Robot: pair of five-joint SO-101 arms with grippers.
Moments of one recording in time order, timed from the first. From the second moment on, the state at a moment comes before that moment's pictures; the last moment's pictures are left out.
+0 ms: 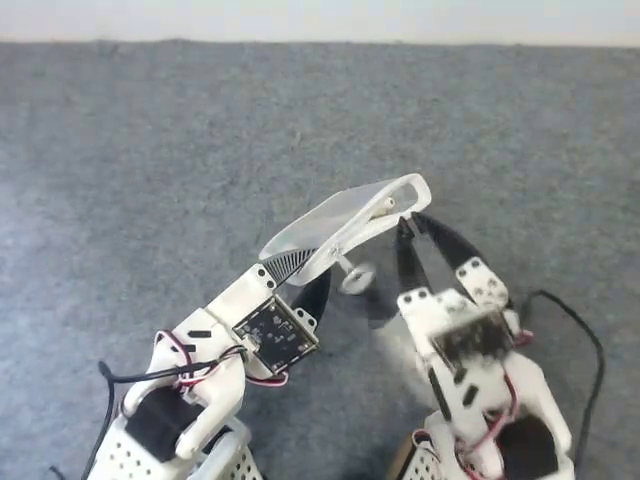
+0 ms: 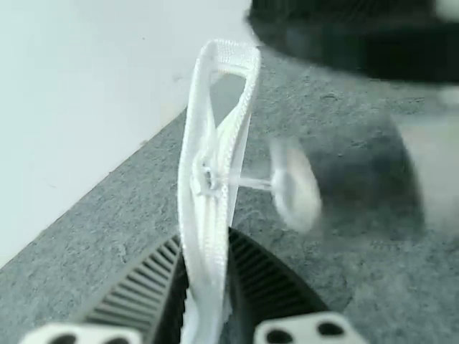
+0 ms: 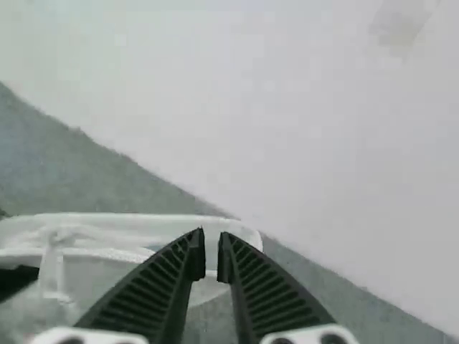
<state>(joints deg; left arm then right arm) 30.3 -91.9 72.0 56.1 -17.8 -21.5 -98.5 65.4 46.2 19.5</state>
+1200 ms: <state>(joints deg) 30.2 -91.9 72.0 56.1 -17.8 -40.4 -93.7 53.1 69.0 18.2</state>
